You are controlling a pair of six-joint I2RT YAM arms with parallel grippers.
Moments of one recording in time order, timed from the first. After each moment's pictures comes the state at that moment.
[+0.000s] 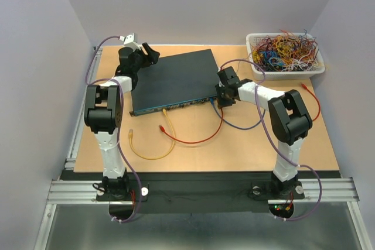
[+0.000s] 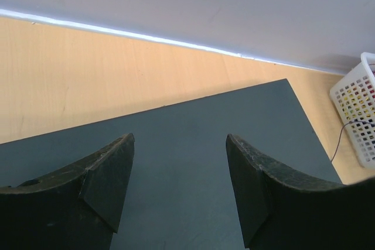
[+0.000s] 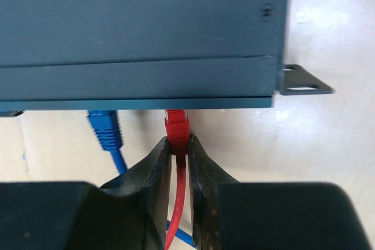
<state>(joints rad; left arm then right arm) -0.06 2.08 1.36 0.55 0.29 -0.48 0.44 1.94 1.30 -0.38 0.04 0.31</state>
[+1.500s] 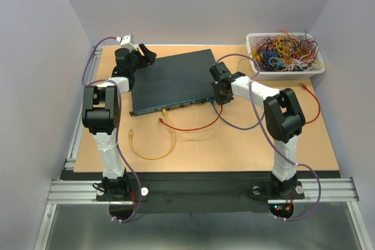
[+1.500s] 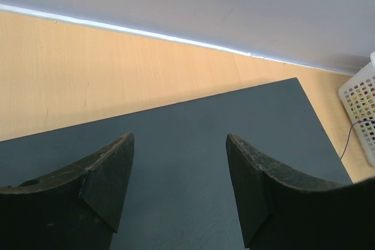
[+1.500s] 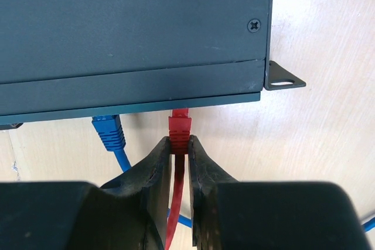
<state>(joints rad) -0.03 2.06 1.33 0.55 0.31 -0.46 0.50 2.01 1.50 -0.60 0.21 0.31</state>
